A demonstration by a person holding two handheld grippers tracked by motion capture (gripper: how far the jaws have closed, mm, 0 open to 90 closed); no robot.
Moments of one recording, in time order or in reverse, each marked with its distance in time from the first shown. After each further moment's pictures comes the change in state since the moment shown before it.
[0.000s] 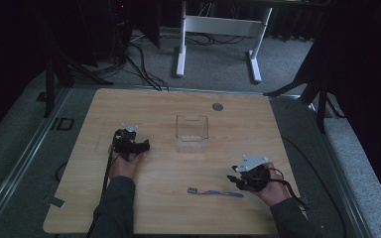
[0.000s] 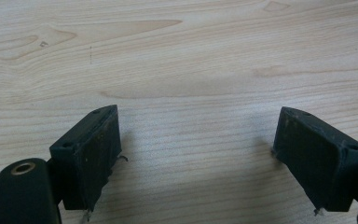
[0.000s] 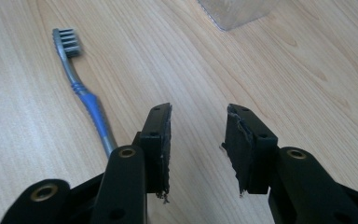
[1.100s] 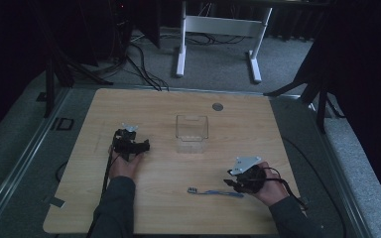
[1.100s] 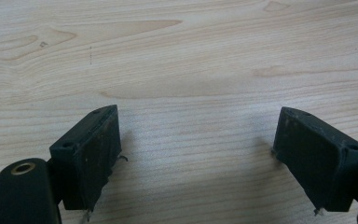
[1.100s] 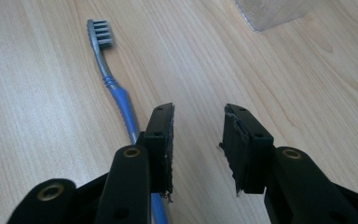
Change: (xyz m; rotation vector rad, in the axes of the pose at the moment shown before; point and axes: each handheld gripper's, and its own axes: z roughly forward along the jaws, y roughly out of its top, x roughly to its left) left arm 0.000 0.000 0.000 0.000 -0.001 0.000; right arm 0.008 0.011 0.002 0.055 0.075 -0.069
